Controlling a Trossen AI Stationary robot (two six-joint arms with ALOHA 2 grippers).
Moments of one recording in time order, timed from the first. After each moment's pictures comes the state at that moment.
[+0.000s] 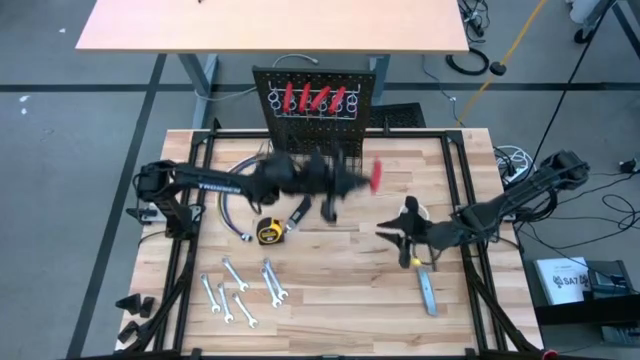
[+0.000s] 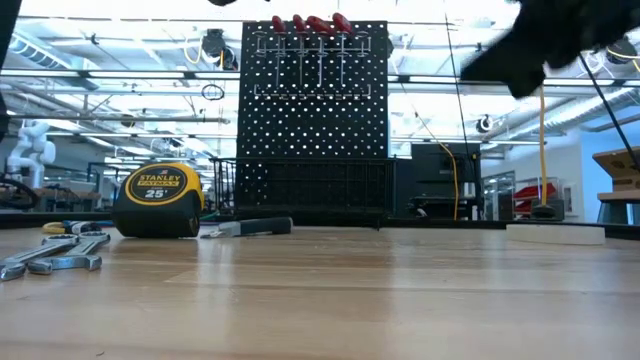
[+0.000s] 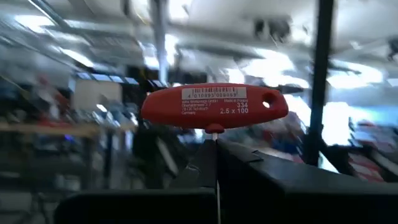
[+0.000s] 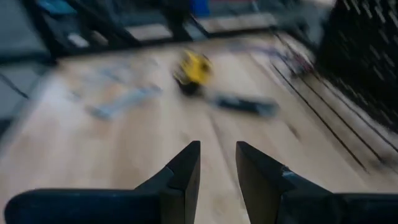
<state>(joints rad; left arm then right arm) 0.02 1.72 1.29 0.81 0.21 -0.12 0.48 0.99 0.48 0.12 0.61 0.33</state>
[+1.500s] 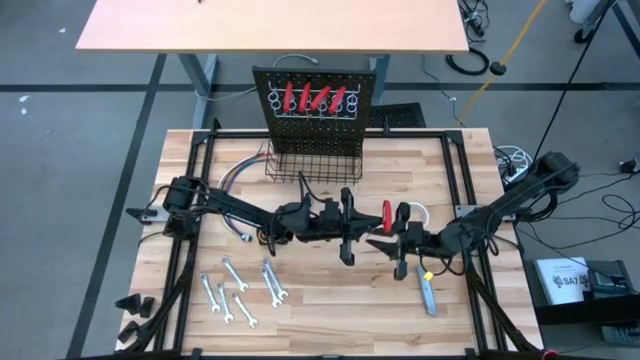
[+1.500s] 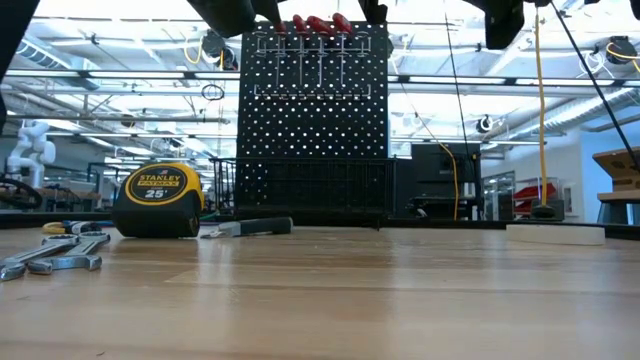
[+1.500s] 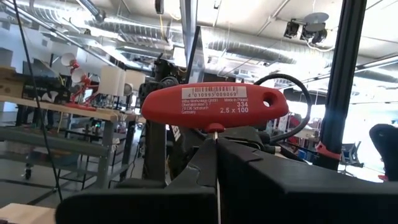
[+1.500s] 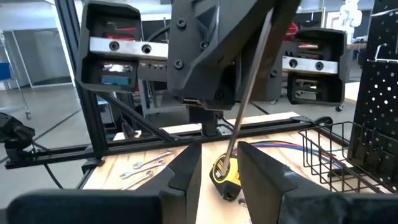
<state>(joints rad) -0.16 1.96 1.25 1.11 -0.12 -0.09 0.54 1.20 0.48 0.80 0.68 0.09</state>
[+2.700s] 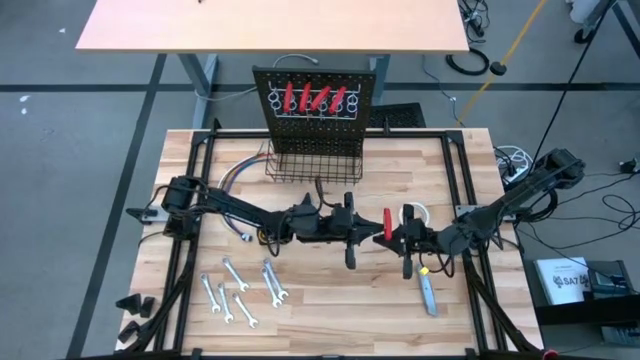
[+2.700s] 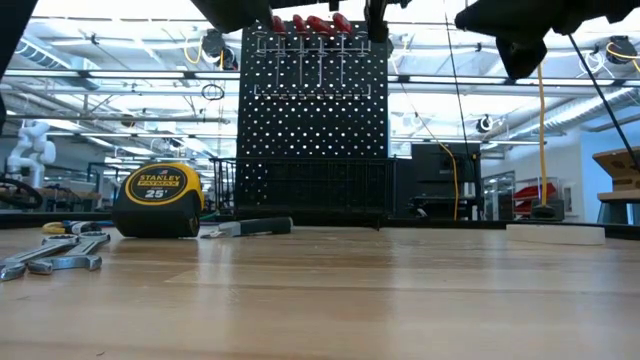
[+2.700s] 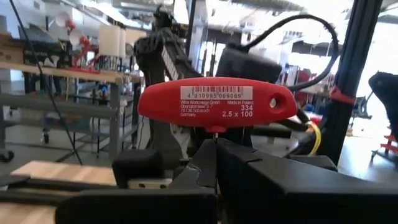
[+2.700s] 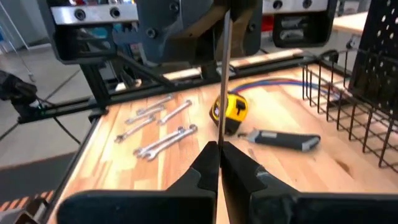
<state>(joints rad) -0.17 1.95 1.26 0.86 -0.11 -0.07 0.54 1.05 0.48 0.36 0.63 0.35</state>
